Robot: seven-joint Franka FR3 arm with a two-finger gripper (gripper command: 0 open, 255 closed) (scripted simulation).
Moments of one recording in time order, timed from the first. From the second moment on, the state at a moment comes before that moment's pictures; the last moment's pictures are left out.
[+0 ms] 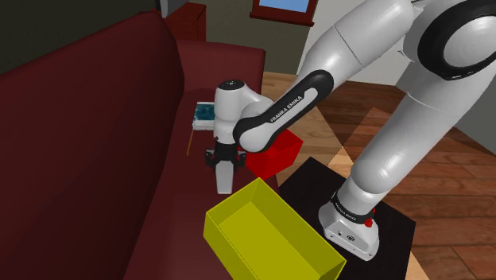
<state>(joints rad) -0.19 0.02 0.70 -2.50 -0.03 2.51 1.30</state>
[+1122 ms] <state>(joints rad) -0.16 -0.20 0.67 -2.42 0.16 2.25 1.16</state>
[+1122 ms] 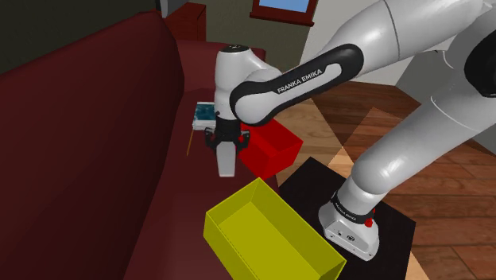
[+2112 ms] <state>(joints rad) -0.10 -0.39 0.64 -2.41 0.26 2.06 1.14</state>
